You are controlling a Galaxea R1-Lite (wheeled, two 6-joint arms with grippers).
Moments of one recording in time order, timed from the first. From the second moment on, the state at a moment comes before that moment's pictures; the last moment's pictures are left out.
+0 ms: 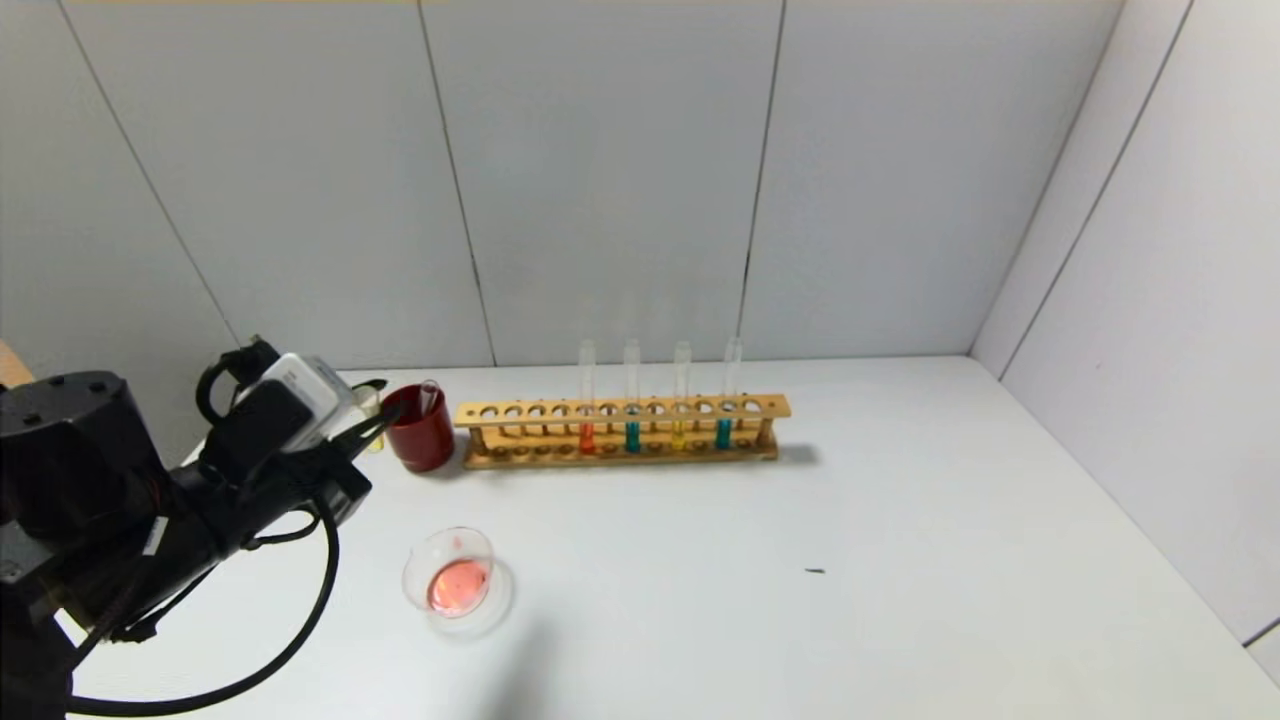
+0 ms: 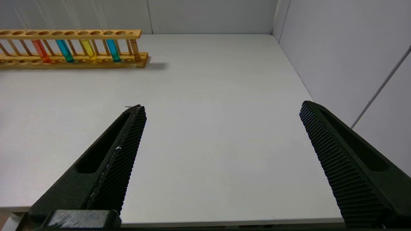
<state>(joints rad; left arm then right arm) -0.20 1.57 -0.32 -1.20 -0.20 0.65 0.00 0.00 0.00 0.00 0.00 0.00</state>
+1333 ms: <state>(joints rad) -0.05 1.84 -0.14 -1.52 -0.49 1.24 0.00 0.00 0.00 0.00 0.00 0.00</state>
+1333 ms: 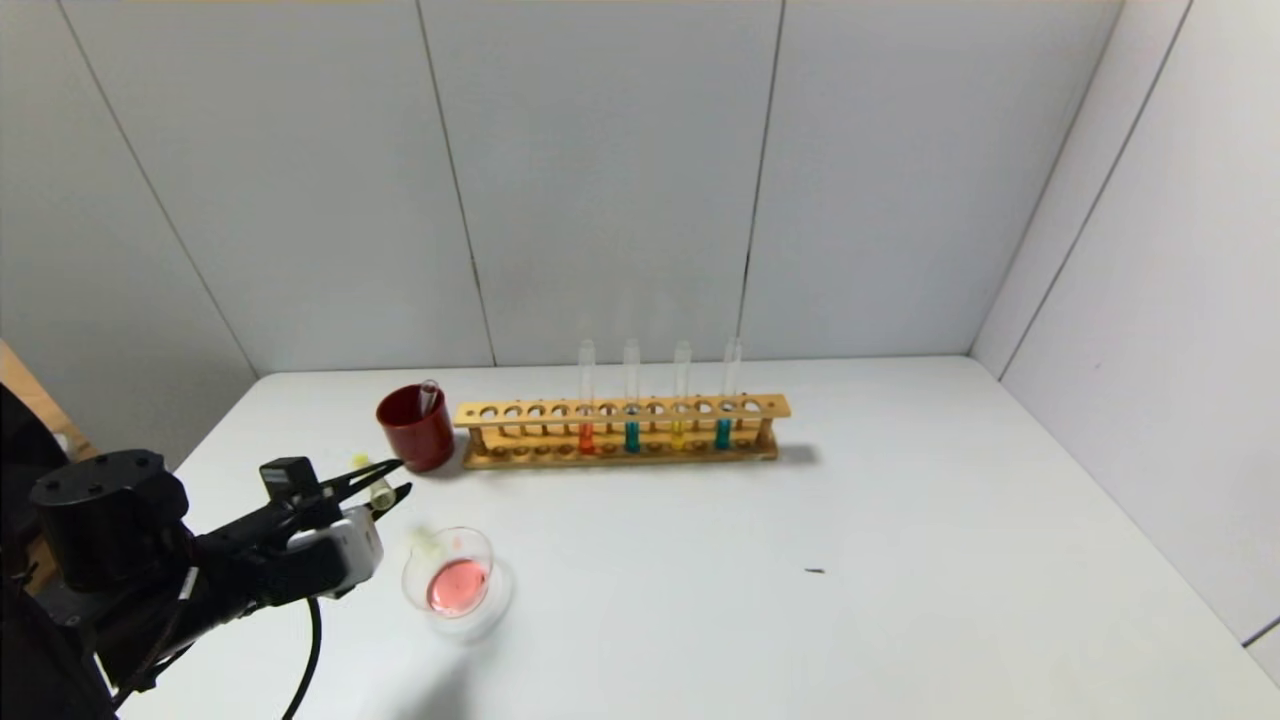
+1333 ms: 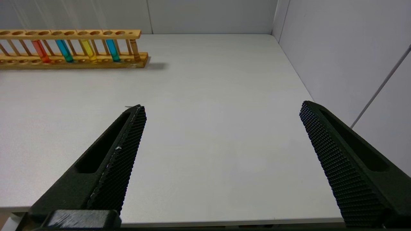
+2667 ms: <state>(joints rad) 0.00 1.95 -0.27 -1.45 -0.51 1.62 0.00 0.00 0.00 0.00 0.00 0.00</state>
